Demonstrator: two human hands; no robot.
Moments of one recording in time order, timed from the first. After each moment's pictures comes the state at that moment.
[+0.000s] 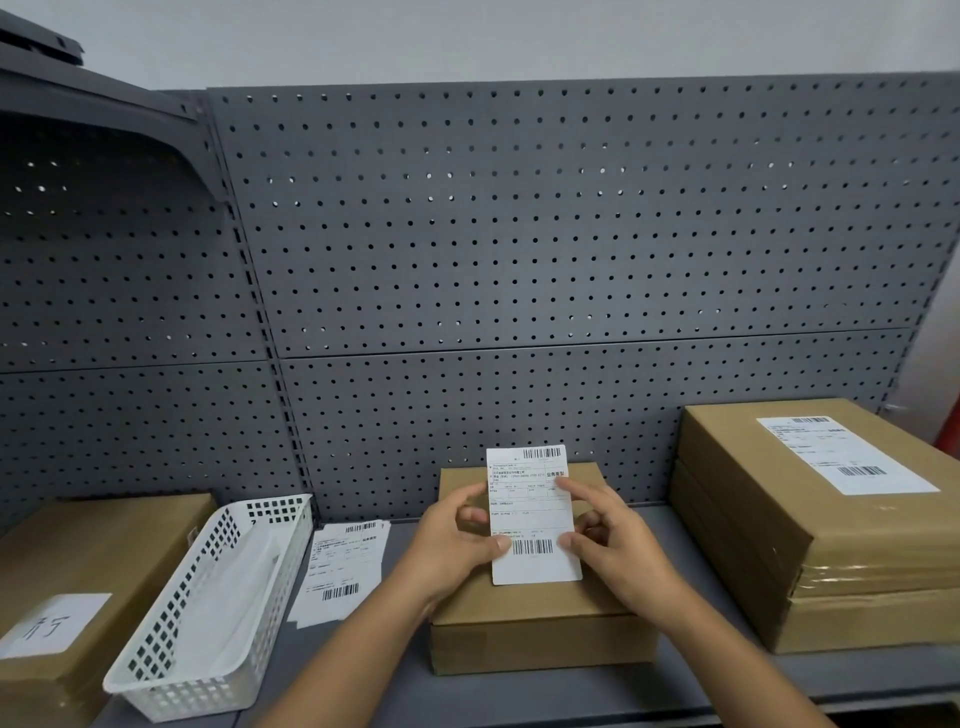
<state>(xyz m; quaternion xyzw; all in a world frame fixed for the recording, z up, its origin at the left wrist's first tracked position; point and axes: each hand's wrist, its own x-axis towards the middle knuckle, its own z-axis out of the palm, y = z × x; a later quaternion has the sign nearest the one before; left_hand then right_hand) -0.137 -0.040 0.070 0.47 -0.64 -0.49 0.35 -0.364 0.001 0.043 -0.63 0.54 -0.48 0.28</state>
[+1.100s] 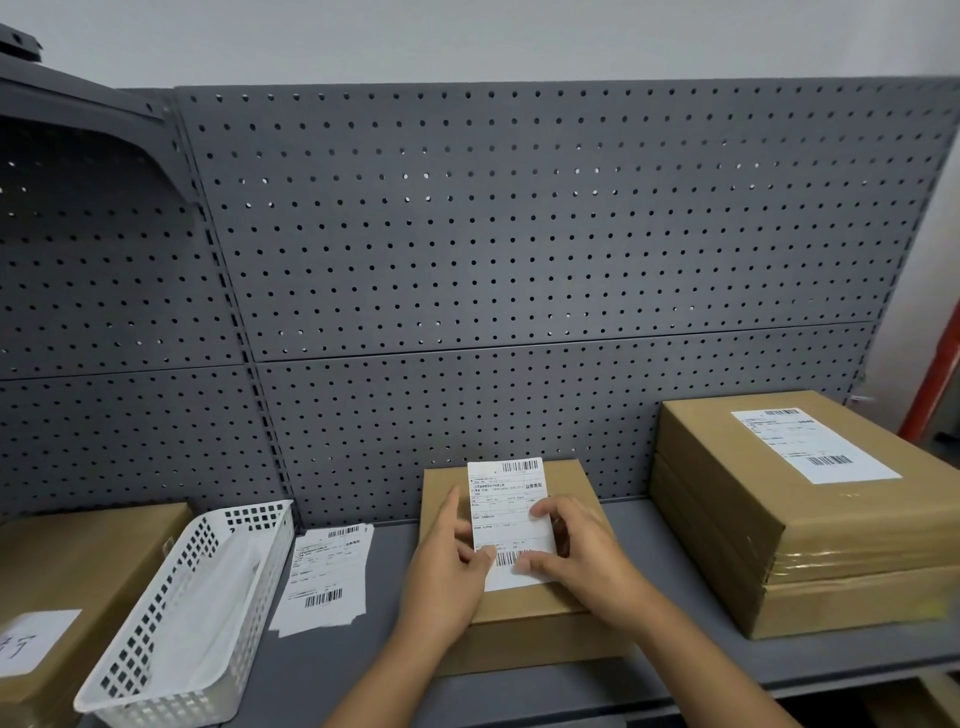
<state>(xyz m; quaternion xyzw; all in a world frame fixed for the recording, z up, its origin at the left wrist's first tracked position) -0.154 -0.032 0.021 0.52 -0.67 -0.35 0.38 -0.355 -0.002 0.029 -0.66 0.62 -0.37 0.22</state>
